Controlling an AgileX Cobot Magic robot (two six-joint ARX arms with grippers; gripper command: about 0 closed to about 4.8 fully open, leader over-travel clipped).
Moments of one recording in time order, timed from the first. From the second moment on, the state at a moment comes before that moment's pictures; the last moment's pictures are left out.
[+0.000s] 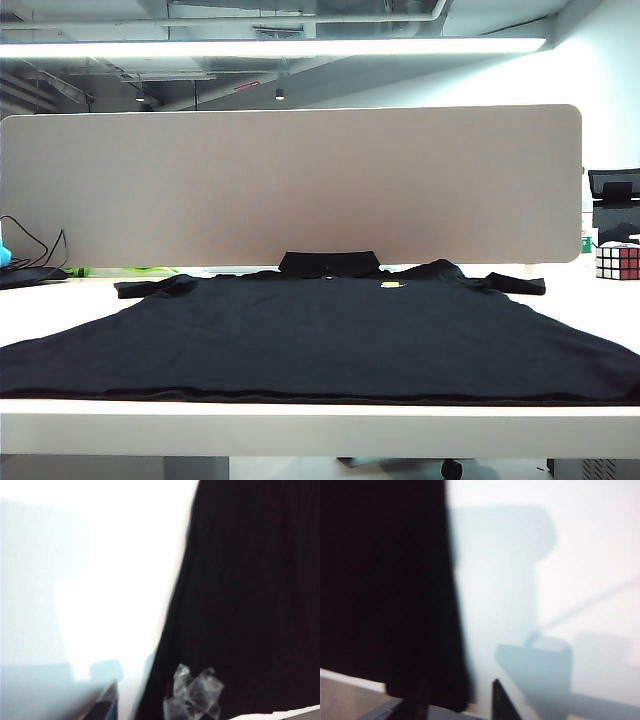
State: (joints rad) left arm 0.31 1.28 0.49 -0.38 0.69 -0.22; right arm -0.11 1.21 0.69 -0.72 -0.37 0.05
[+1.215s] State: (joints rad) left arm 0.15 1.30 0.51 -0.33 0.54 -0.20; right arm -0.14 1.45 0.70 -0.65 -0.57 0.03
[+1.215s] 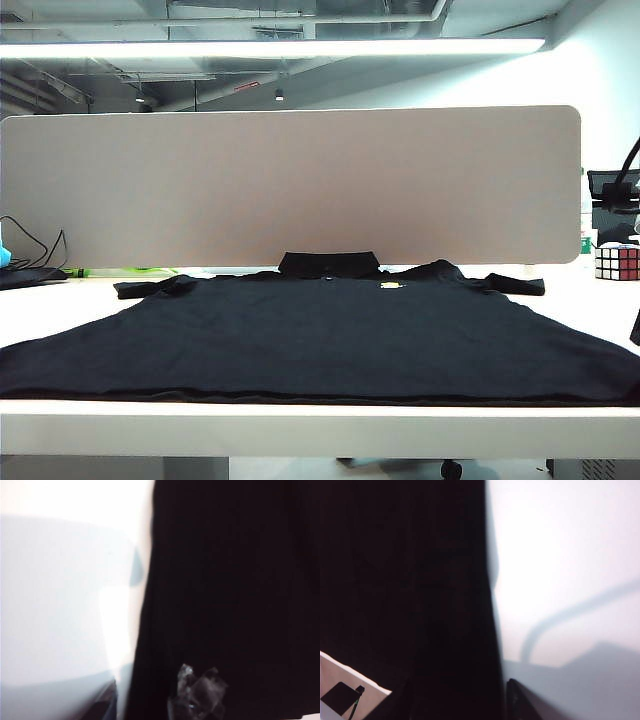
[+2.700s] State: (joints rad) left arm 0.14 1.39 0.65 -0.61 0.50 -0.02; right arm -0.13 1.45 0.70 -0.75 -0.58 -0.01
